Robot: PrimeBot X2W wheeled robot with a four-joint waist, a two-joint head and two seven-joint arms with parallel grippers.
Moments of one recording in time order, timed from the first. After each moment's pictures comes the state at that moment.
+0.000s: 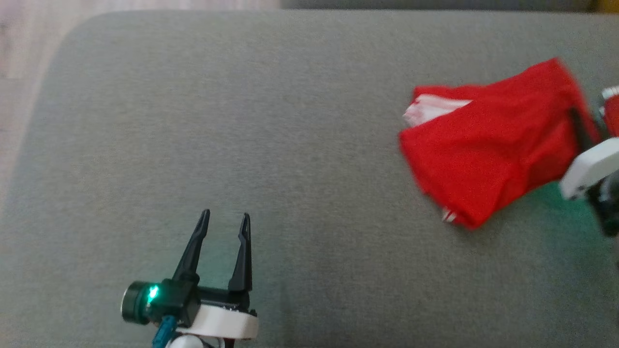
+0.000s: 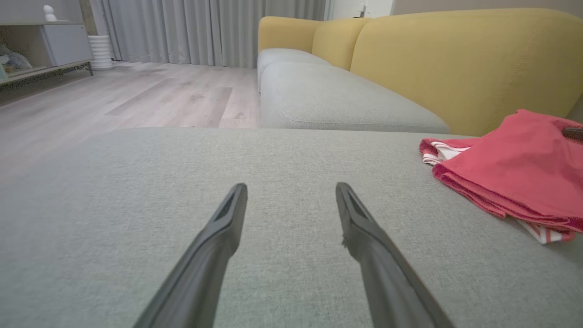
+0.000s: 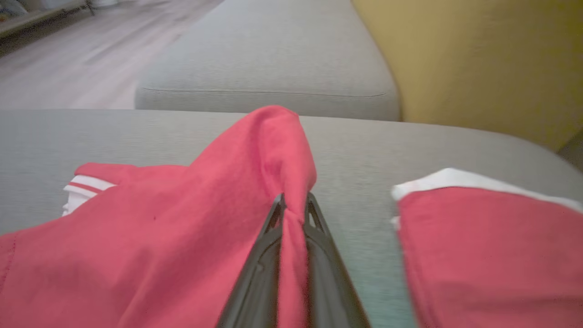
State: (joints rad) left arm -0.01 0.06 -0.32 0.15 -0.17 0.08 -0.25; right arm -0.61 -0.44 0.29 0.86 0.47 0.12 -0.08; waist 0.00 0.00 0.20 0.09
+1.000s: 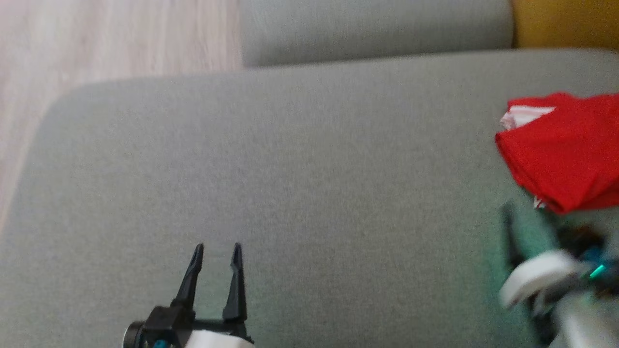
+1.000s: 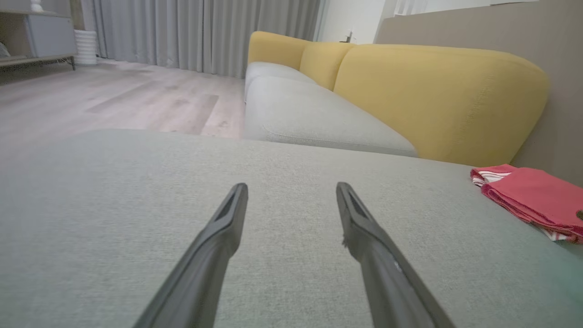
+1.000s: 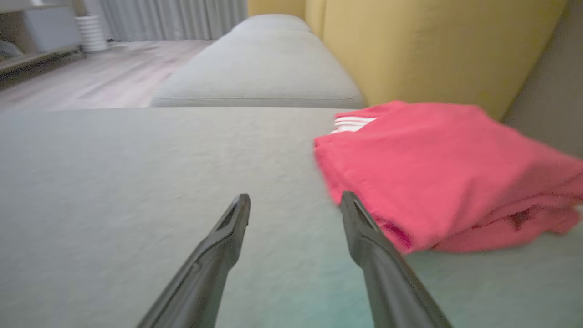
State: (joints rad) left arm 0.06 0.05 -0.32 0.17 -0.29 0.07 -0.25; right arm -0.22 -0.20 -0.04 0.63 0.08 0.12 -0.21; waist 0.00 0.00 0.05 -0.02
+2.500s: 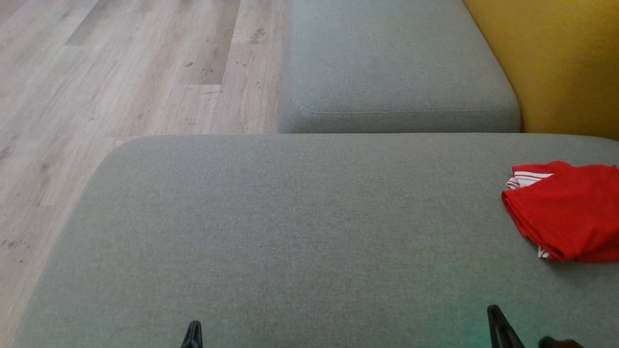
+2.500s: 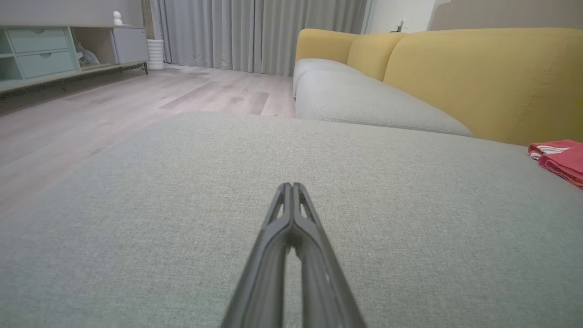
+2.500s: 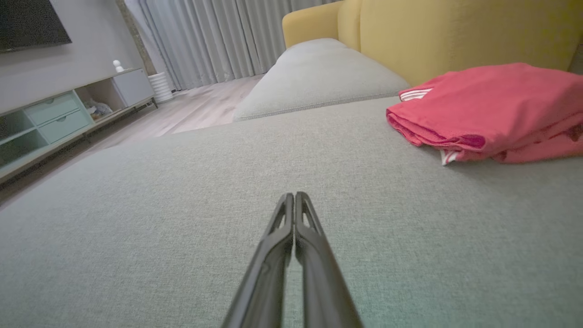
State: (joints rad) left arm 0.29 0.06 -0.22 0.21 -0.20 0.09 -0.23; right arm 0.28 -0.04 0.03 0.30 0.18 0.12 -0.23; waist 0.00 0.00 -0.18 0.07
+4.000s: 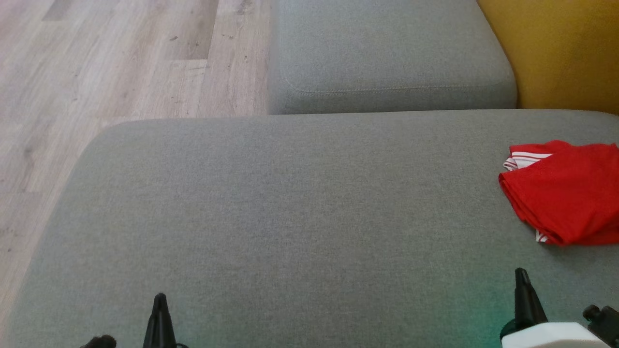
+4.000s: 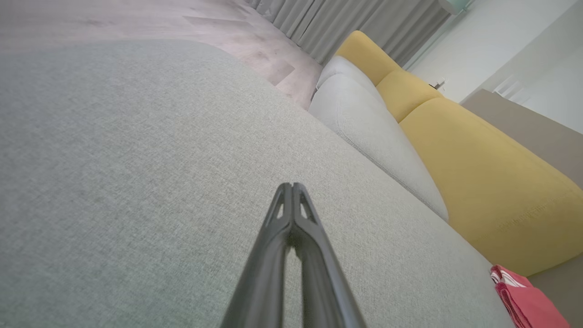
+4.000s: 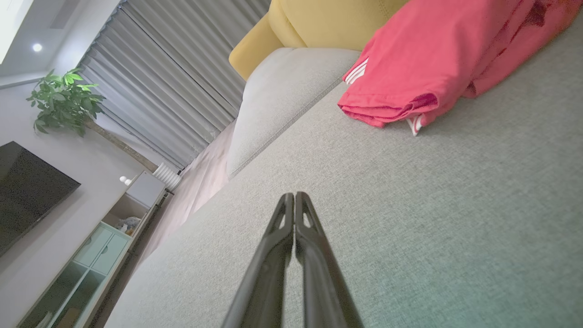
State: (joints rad) left arm 0.17 0.06 -0.13 0.23 -0.75 0.01 -0.11; right arm 0.15 -0.04 -0.04 0.29 0.73 0.12 -0.10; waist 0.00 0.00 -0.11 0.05
